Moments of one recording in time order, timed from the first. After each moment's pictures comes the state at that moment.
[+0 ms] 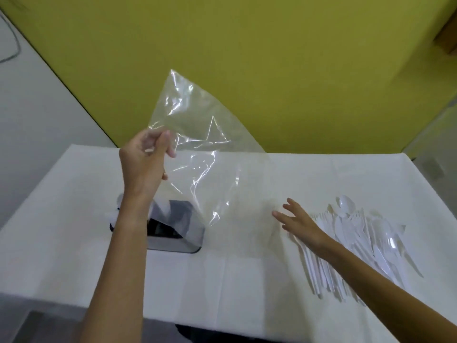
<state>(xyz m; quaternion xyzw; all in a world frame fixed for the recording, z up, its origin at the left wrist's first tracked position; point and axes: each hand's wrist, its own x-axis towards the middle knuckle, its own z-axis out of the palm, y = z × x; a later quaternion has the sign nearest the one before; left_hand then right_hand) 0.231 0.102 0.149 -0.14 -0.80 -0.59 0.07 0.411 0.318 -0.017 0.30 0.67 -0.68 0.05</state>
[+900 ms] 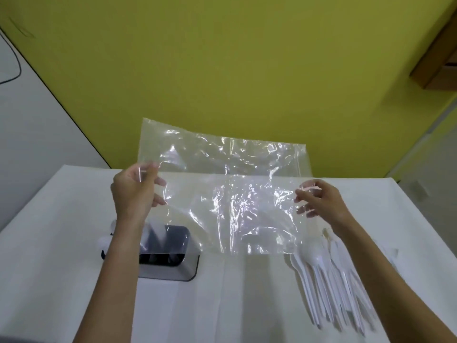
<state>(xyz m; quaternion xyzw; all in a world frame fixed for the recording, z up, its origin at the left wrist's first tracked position) 0.208 0.089 0.134 -0.04 -0.80 -0.60 0.02 0.383 0.381 0.061 0.32 0.70 -0.62 -0.15</state>
